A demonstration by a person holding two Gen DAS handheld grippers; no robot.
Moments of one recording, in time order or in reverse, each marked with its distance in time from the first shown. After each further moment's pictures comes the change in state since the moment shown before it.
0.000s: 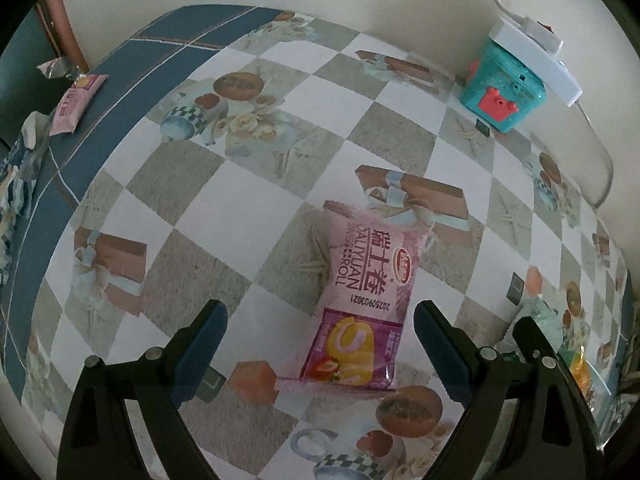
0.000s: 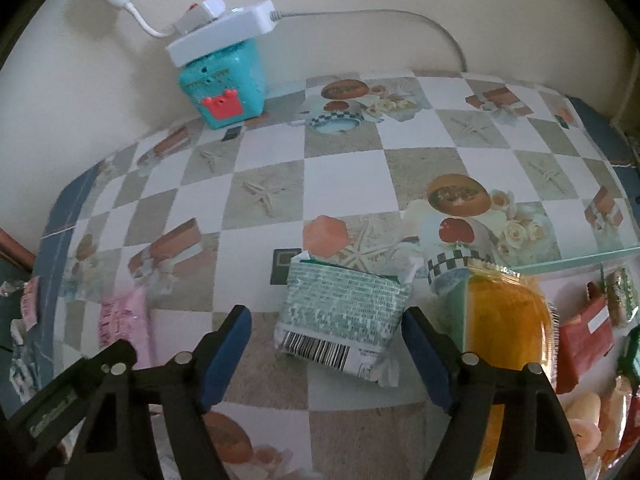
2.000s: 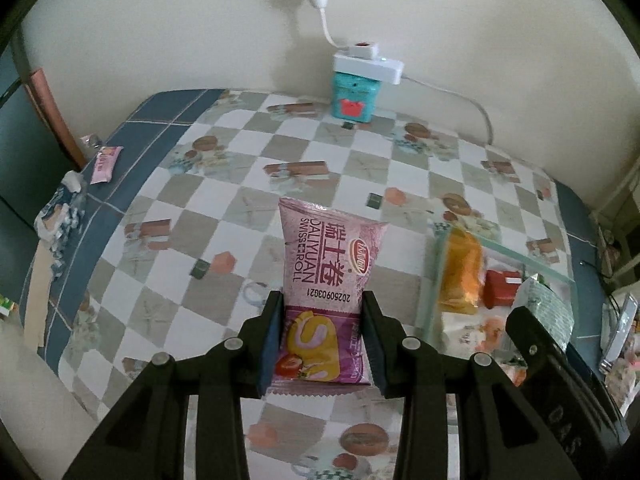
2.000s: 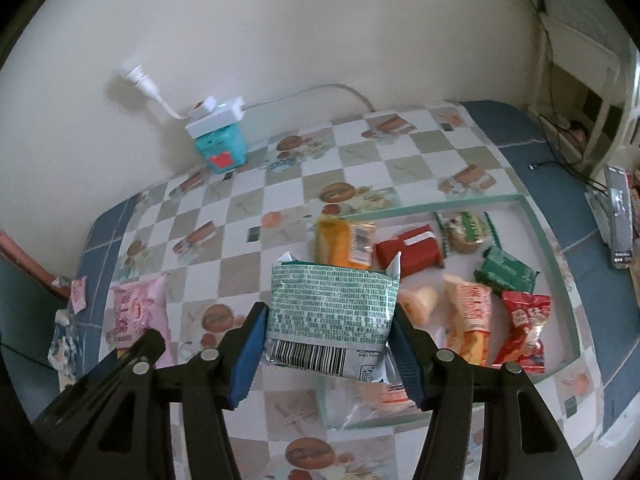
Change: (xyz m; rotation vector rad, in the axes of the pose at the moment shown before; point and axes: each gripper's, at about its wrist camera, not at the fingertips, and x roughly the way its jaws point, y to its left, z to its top) left arm -0.158 -0.072 -0.129 0.224 -0.182 -0.035; right arm -0.187 -0.101 -0.074 0.119 -0.111 0.017
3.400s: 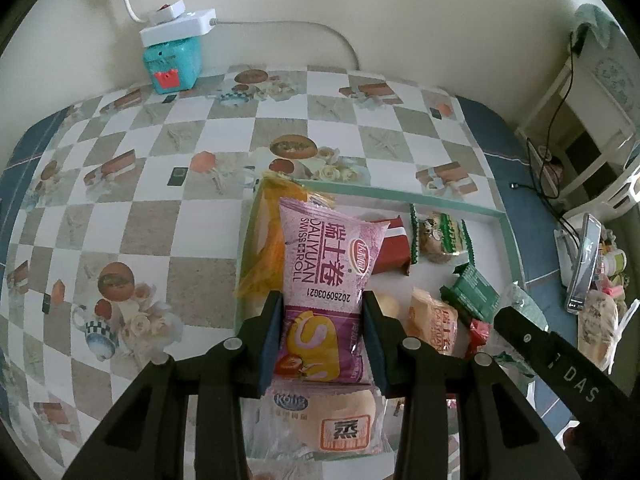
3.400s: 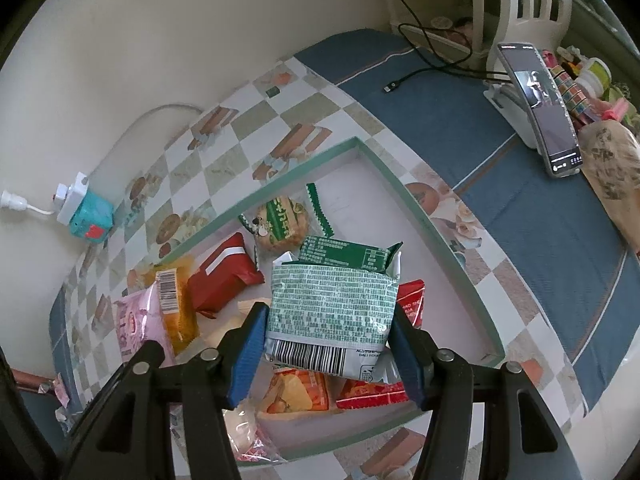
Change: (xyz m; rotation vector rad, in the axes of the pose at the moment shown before) left arm 0.062 -0.147 -0.017 0.241 0.125 -0.241; right arm 0.038 -0.168 0.017 0.351 0.113 -0.123
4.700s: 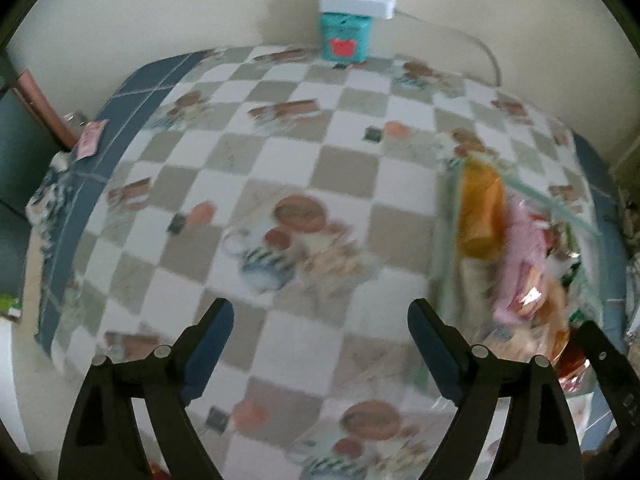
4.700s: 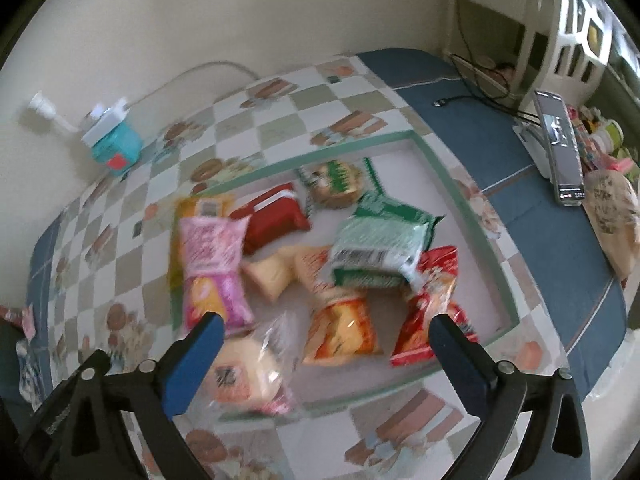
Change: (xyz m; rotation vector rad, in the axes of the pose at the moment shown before) left arm -0.047 0.123 -0.059 -0.212 0.021 0.292; right arm -0.024 0.058 -0.069 -0.245 -0.051 -0.036
